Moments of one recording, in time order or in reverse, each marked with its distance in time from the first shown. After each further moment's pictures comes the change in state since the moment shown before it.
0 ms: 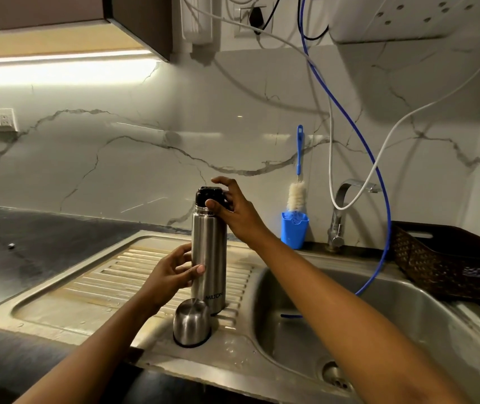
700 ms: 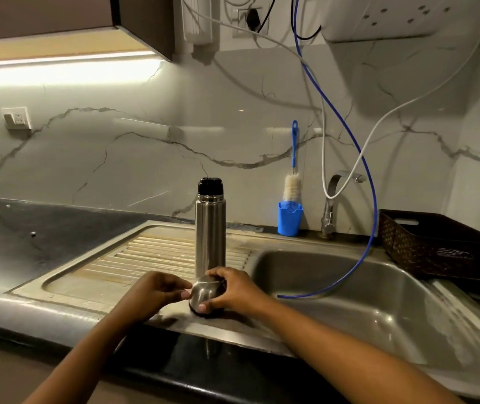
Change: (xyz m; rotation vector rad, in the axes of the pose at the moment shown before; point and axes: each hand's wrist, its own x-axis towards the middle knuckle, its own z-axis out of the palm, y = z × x) left_hand -0.092 0.030 -0.002 0.601 -0.029 -0.117; right_hand -0.137 0.015 0.038 -0.239 -0.311 0.395
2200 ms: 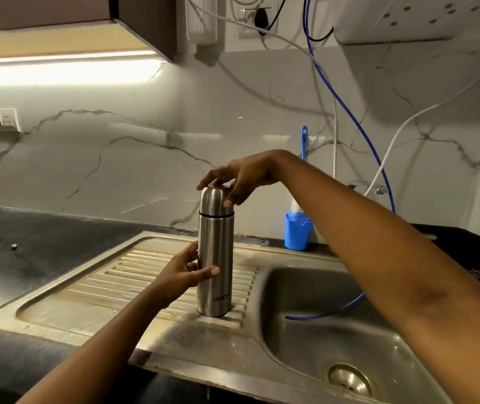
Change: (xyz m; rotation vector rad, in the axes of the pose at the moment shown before) left_hand 0.107 -0.010 0.011 -0.554 -0.054 0.192; right_hand 0.119 -0.135 -0.171 -0.348 -0.446 -0.042
